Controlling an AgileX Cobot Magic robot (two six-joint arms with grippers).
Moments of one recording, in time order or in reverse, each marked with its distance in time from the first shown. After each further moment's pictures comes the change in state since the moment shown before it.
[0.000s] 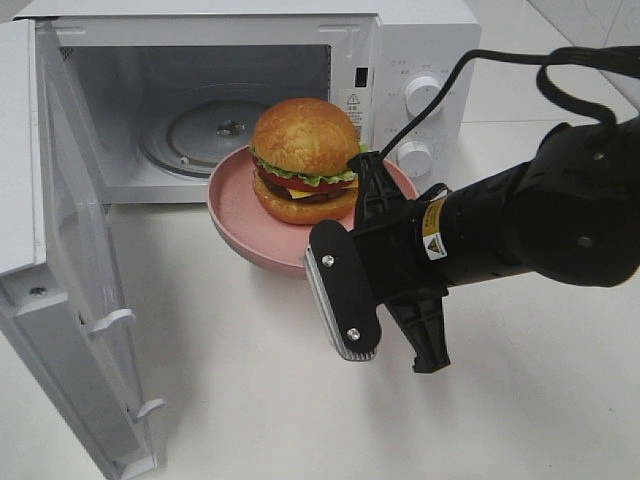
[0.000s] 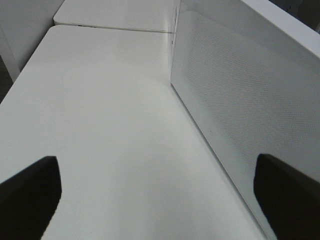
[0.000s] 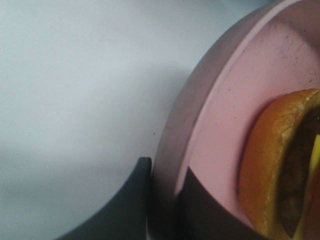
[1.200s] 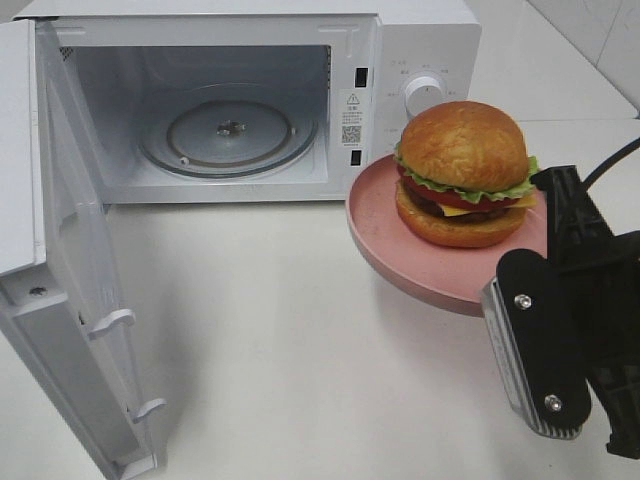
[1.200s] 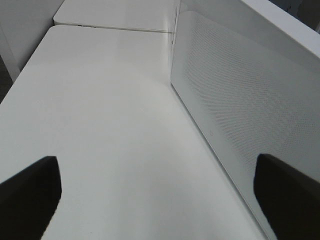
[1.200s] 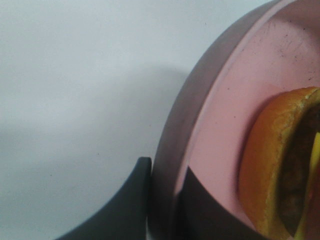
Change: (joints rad) left arm 0.000 0.000 0.000 0.000 0.000 0.000; right arm 0.000 -0.534 0.251 -0.198 0.395 0.320
